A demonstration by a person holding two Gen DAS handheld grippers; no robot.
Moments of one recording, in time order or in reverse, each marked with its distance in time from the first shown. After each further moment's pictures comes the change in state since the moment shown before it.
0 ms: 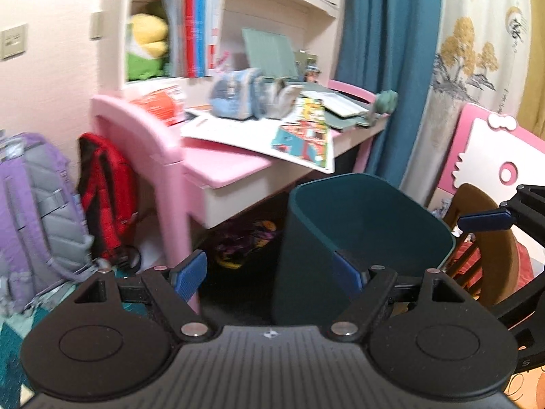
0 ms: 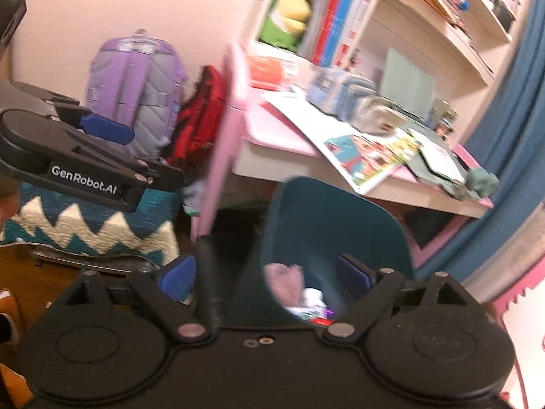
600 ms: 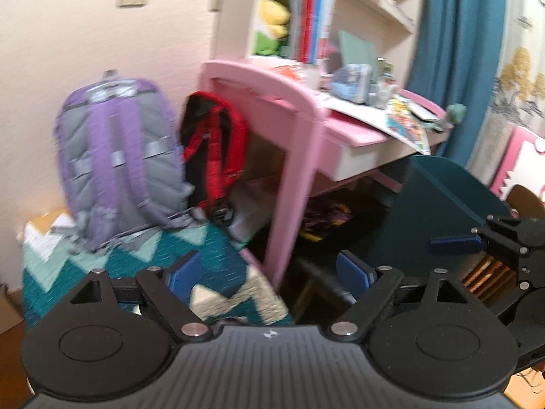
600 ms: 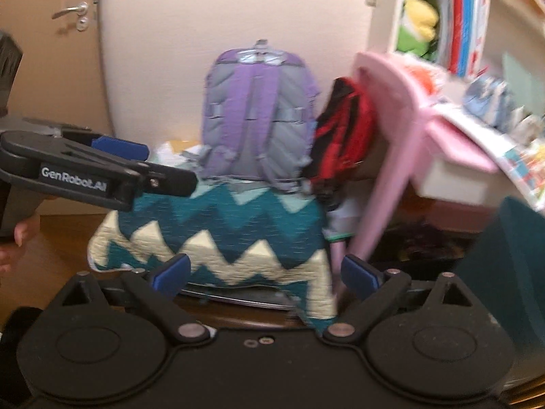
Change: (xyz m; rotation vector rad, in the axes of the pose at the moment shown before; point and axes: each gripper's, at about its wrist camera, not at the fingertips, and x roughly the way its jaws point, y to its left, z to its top) left arm -0.092 0.153 -0.100 -0.149 -0.007 0.159; right arm 0.051 0.159 0.009 0.033 -0.068 0.385
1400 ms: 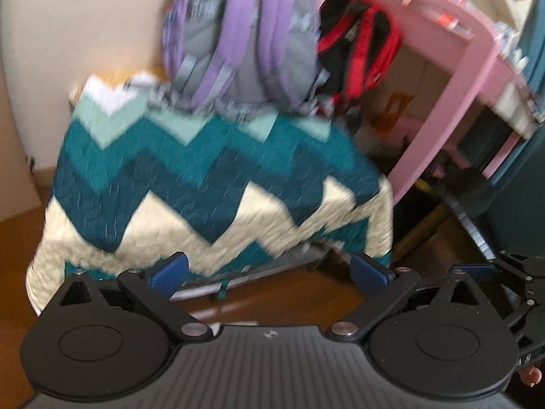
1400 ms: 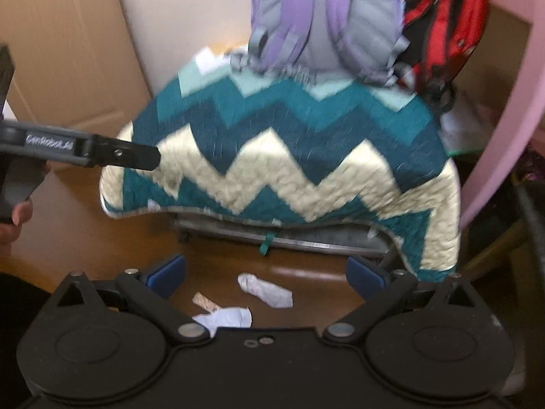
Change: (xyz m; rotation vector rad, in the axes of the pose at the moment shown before) left arm 0.100 0.205 -0.172 -0.258 0.205 0.117; right arm 0.230 0.080 -0.103 0.014 0.234 0.157
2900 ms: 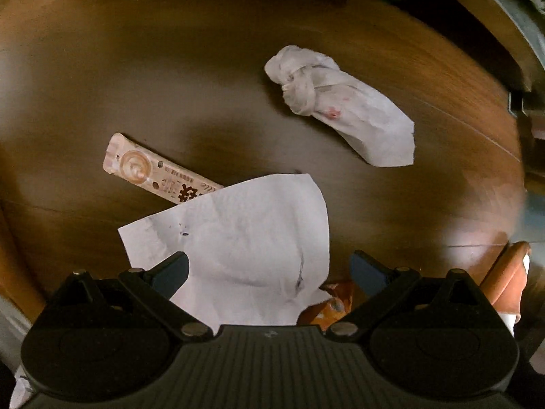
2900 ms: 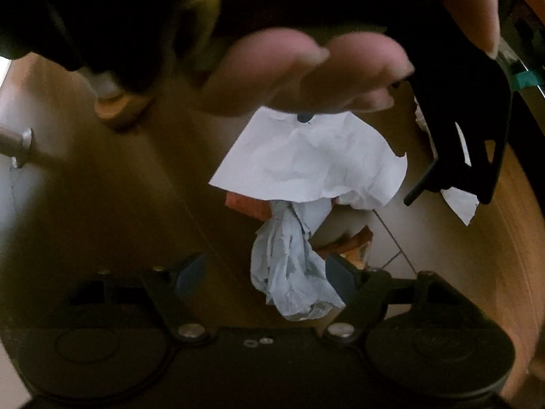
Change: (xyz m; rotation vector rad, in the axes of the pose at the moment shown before) left arm 0.372 0.109 -0.252 -0.548 0.812 0.192; right arm 0.317 0.104 -0.222 -0.689 0.555 0.259
